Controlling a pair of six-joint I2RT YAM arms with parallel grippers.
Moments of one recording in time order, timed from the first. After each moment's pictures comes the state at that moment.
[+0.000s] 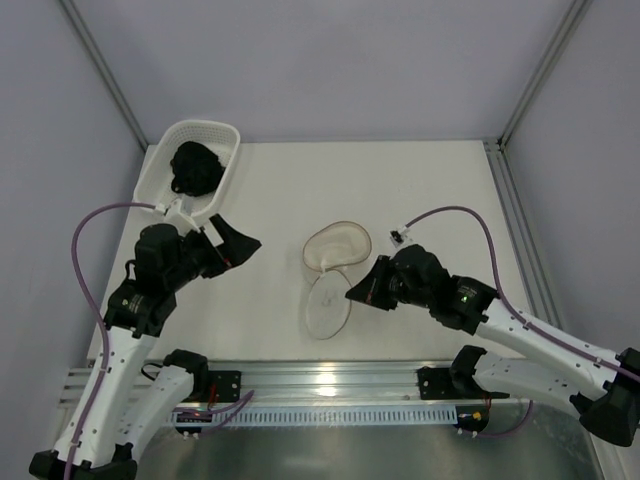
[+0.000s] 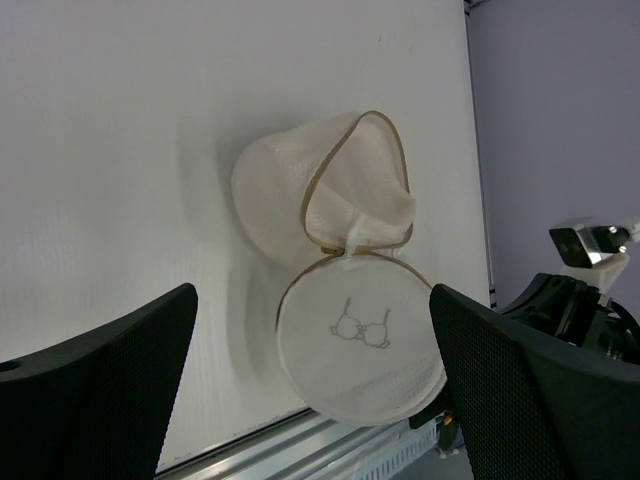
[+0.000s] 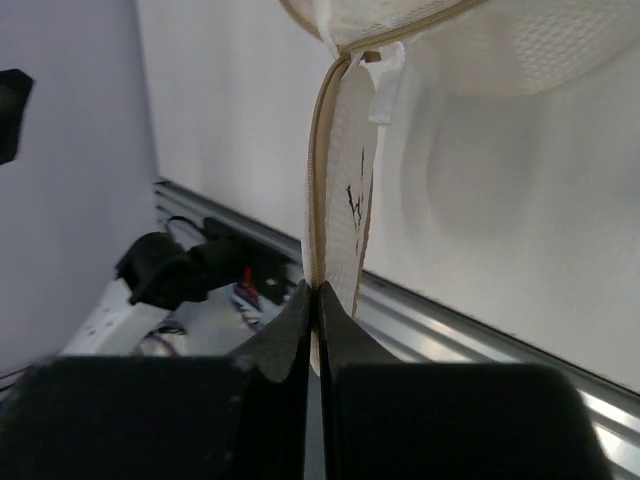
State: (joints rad) left arm -0.26 0.70 0.89 -0.62 0.26 -0.71; right arm 0.90 0.90 0.78 -0.52 -0.01 1.06
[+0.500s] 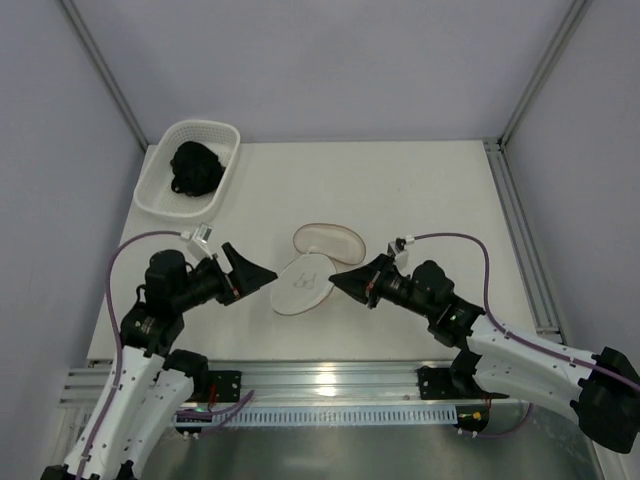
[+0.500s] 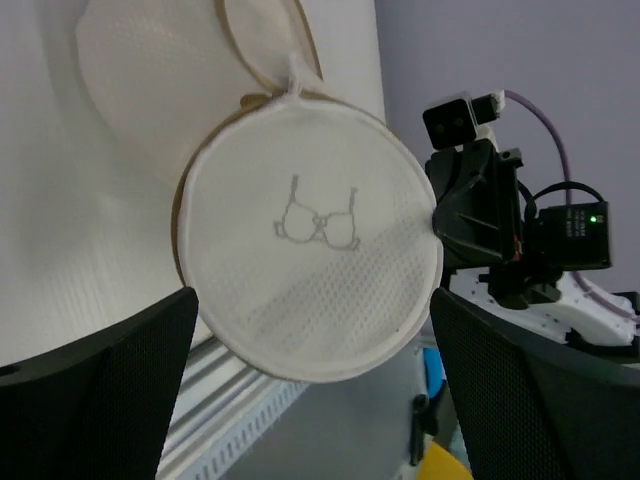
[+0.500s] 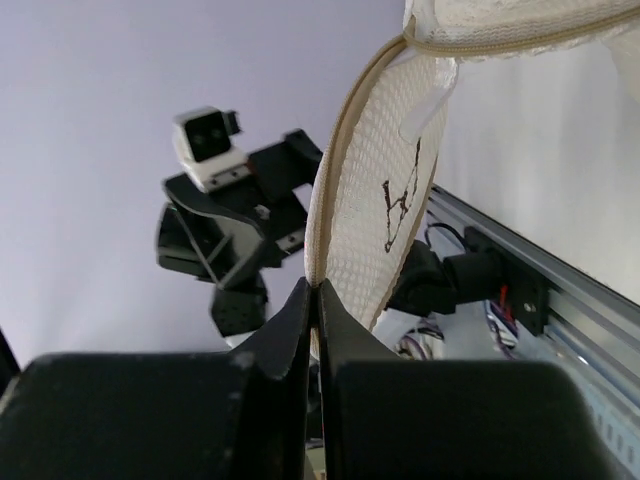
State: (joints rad) left arm -0.26 0.58 0.67 -0.50 0.58 -0.85; right arm 0.84 0.86 0.40 0.35 -0.20 1.63
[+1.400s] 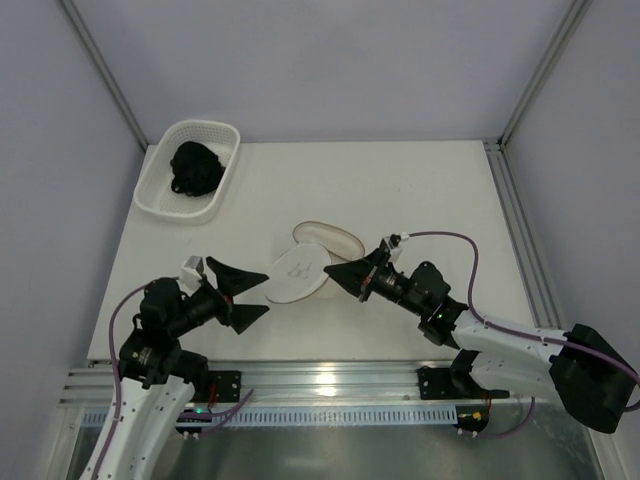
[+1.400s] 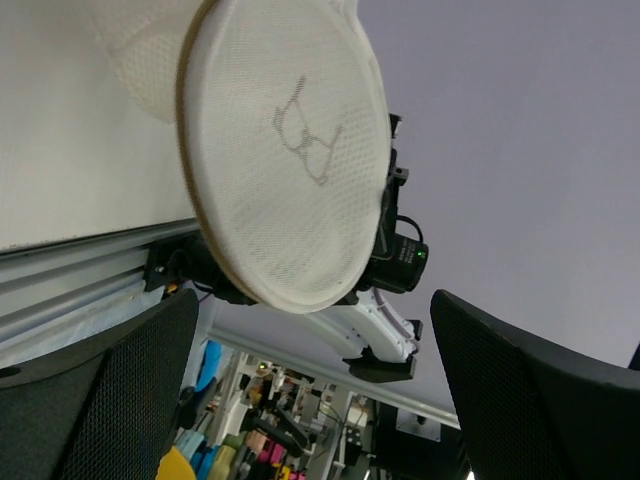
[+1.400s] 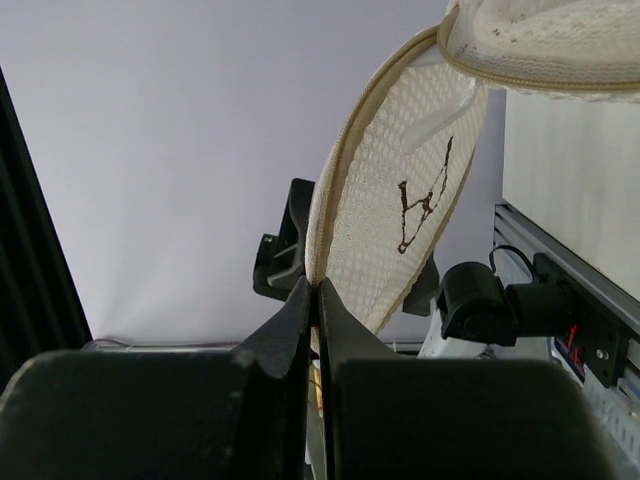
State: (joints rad) left arm -0.26 0.29 0.48 -0.54 0.61 -1.55; right arm 0.84 1.02 0.32 0.79 -0.17 1.72
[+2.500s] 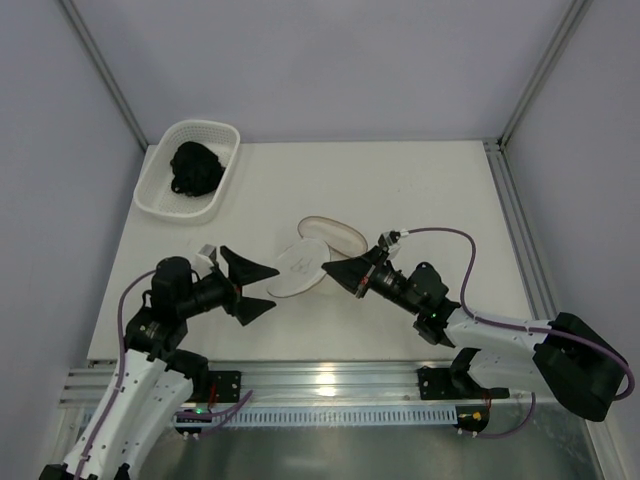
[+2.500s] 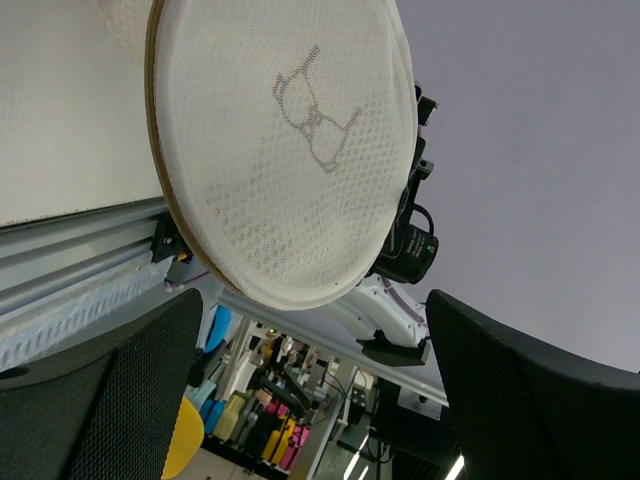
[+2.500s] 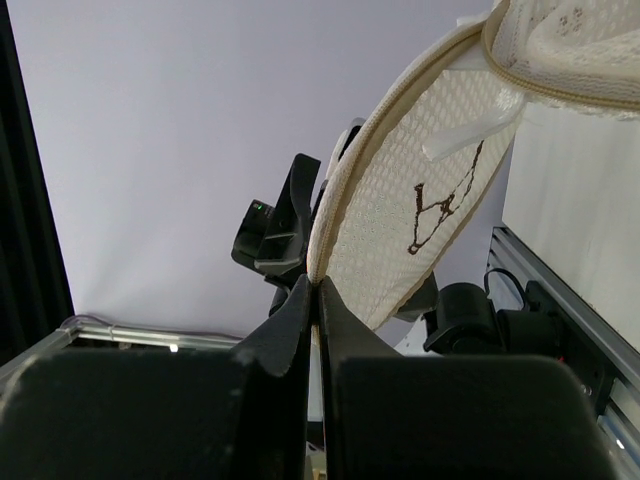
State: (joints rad) left arm -0.29 0.50 0.55 -0.48 0.67 -1.52; right arm 0.84 1.12 0.30 0.96 -0.17 1.64
